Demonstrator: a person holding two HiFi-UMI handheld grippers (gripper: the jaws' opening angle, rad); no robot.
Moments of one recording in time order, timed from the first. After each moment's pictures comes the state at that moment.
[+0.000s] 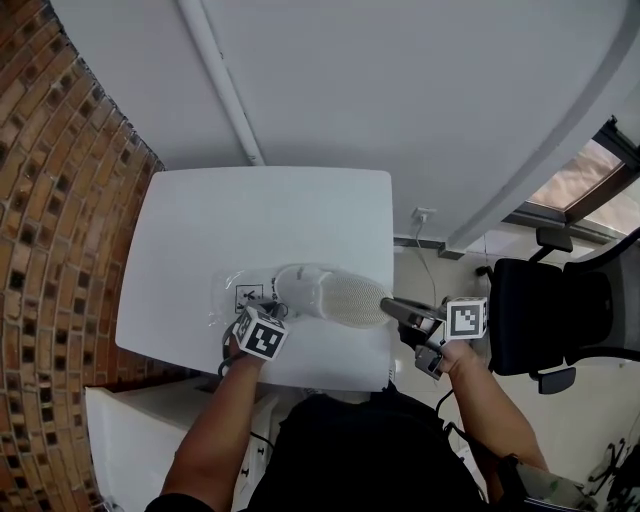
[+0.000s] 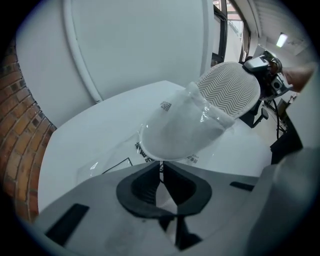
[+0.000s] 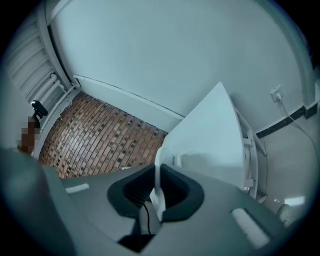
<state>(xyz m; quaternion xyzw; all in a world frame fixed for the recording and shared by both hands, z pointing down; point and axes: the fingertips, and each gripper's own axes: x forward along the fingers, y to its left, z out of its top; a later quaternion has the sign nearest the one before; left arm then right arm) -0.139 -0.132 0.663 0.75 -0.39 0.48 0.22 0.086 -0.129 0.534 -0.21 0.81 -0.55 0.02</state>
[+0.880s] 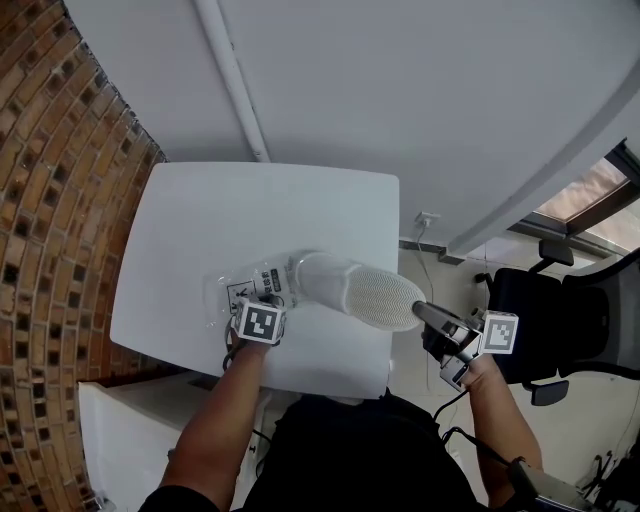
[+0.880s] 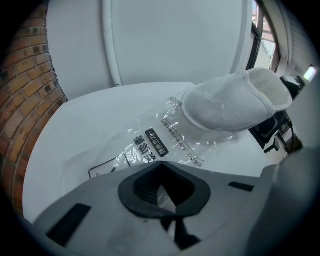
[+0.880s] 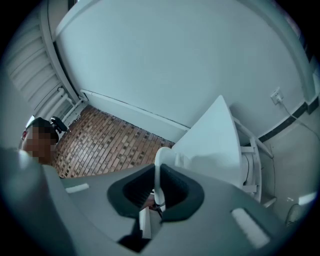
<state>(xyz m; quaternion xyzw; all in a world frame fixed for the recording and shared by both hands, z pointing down) -0.162 -0.173 0.674 0.71 -0.47 0.42 0.30 0.128 -0.139 0.496 -0.21 0.80 -0.55 0.10</state>
